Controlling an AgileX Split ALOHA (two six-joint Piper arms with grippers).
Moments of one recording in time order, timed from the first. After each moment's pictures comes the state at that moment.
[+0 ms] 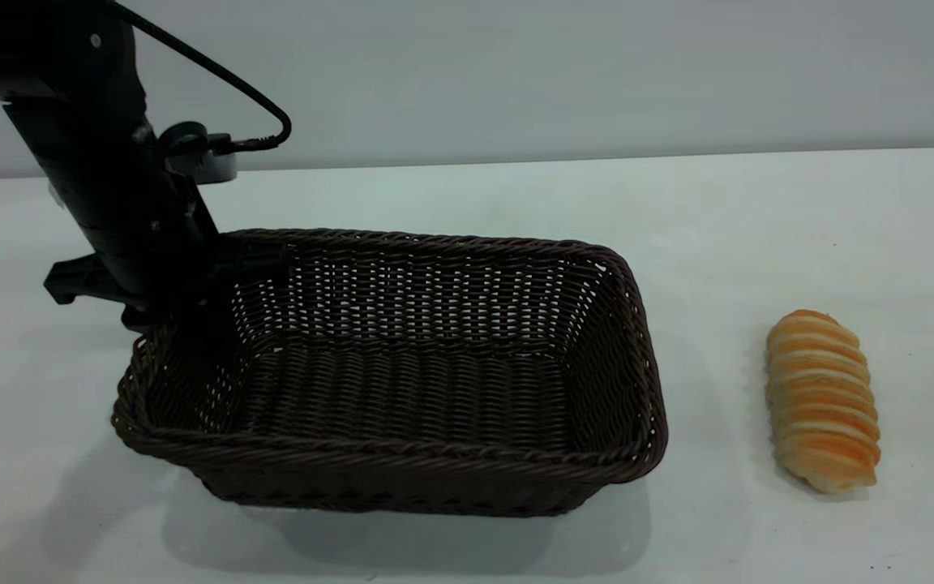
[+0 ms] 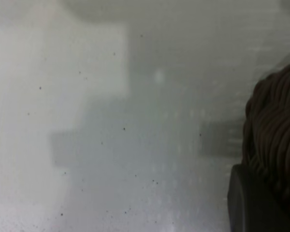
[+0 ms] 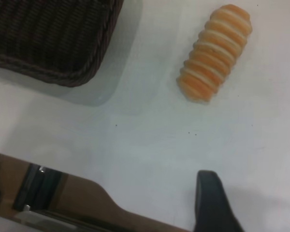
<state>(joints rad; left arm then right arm) -0.26 2.13 -1.18 -0.05 0.42 -0.27 0.01 0.64 -0.56 0.31 0.93 -0.32</state>
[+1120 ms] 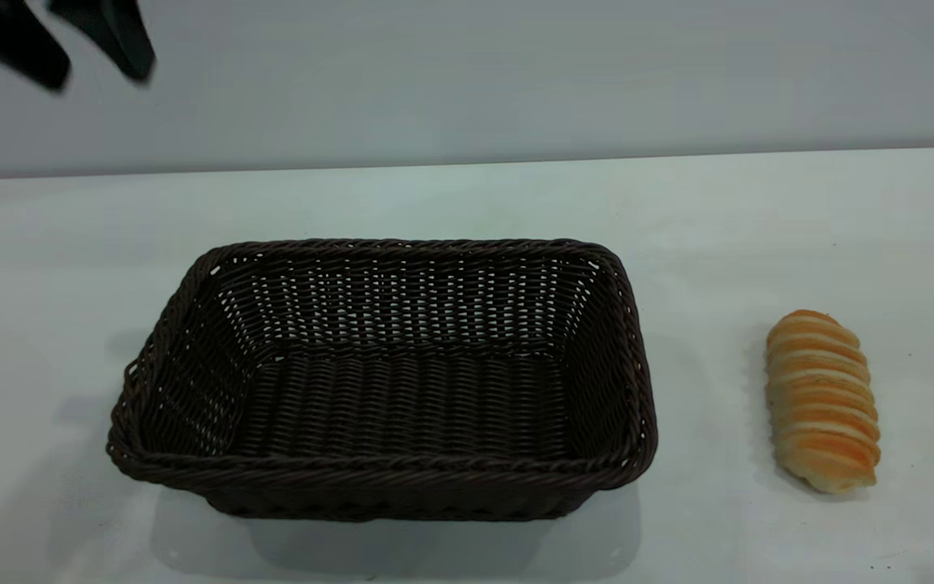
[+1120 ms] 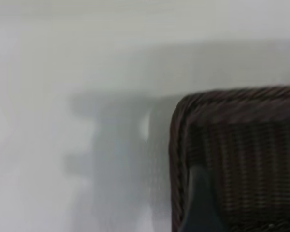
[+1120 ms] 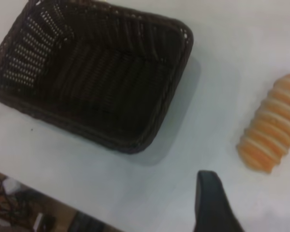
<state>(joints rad) -0.26 1.59 -1.18 0.00 0.62 -0.23 0.01 0.87 -0.67 0.60 0.80 -0.53</state>
